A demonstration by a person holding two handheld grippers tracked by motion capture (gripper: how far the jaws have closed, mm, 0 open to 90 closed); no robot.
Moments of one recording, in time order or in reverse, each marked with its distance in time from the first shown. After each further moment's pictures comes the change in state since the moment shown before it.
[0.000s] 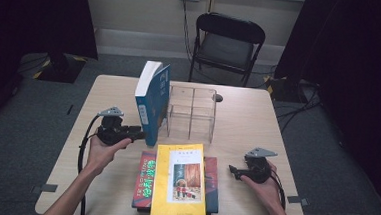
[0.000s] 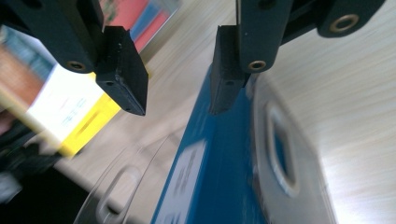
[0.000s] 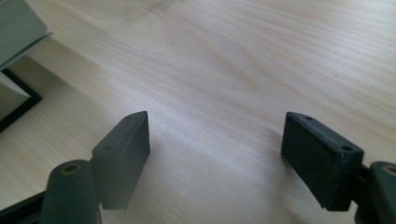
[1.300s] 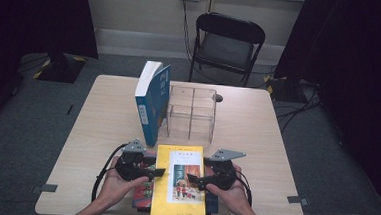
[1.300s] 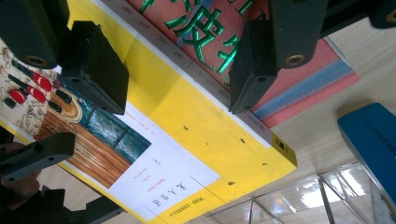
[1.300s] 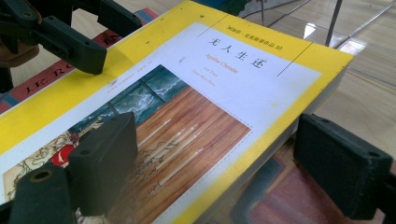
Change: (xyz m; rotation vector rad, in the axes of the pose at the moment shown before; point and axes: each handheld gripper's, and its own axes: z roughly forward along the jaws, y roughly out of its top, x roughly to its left) left arm -0.082 -0.048 0.026 0.084 -0.092 0.051; right arm 0.116 0.054 -0.008 -0.106 0.353 -0.040
